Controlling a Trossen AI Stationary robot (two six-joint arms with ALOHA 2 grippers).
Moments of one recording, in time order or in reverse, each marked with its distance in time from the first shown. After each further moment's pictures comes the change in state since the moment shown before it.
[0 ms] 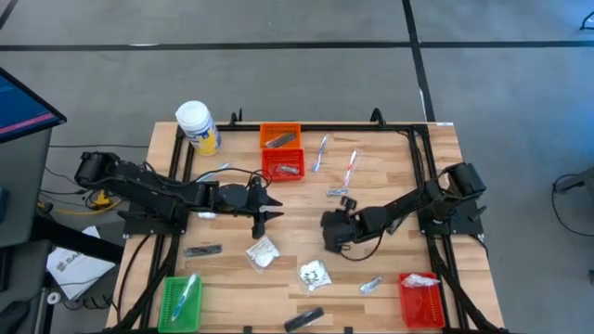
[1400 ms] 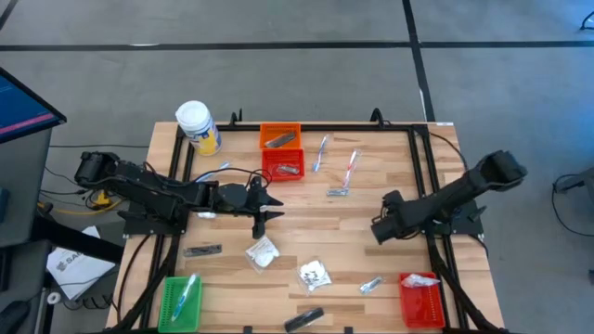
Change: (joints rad) left arm 0.000 -0.001 0.000 0.021 0.001 0.008; right arm 0.093 -0.399 -0.333 -0.641 -0.197 1.053
